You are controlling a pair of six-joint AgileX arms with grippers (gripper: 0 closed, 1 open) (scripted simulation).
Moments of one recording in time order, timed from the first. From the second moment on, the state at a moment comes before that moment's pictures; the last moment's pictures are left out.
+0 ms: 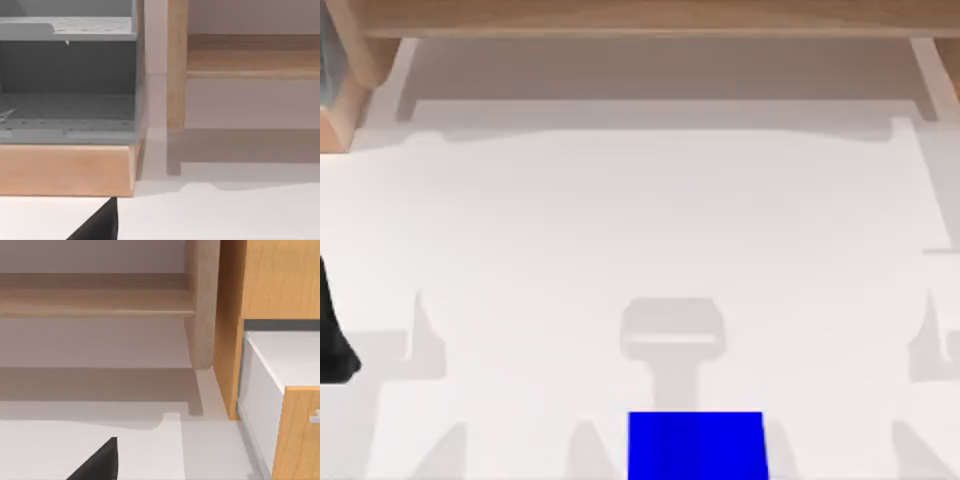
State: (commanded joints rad) left arm 0.00 0.00 0.00 0.00 0.00 0.00; right arm 0.00 0.00 0.00 0.00 0.00 0.00
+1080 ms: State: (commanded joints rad) left arm 0.00 0.00 0.00 0.00 0.00 0.00; right arm -0.18 1.15 1.15 -0.64 0.02 -0.32
